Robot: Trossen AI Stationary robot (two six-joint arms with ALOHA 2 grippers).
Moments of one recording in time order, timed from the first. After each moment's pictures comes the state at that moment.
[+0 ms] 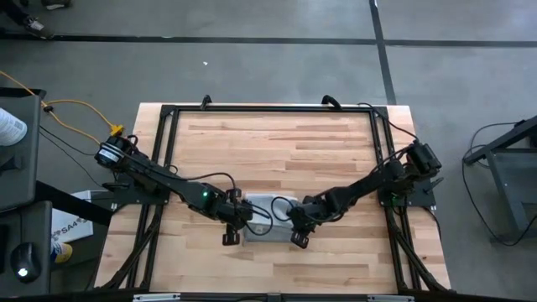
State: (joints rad) left arm -0.41 1.59 1.08 -0.54 -0.11 -0.44; right arm 0.36 1.77 1.03 -0.28 -0.05 0.83
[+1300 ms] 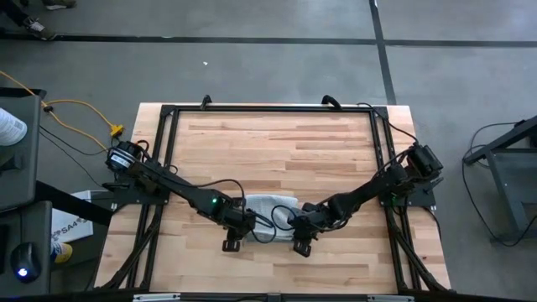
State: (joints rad) left arm -0.41 1.71 1.08 -0.46 0.03 -0.38; right arm 0.43 1.77 1.03 -0.21 -0.03 0.84
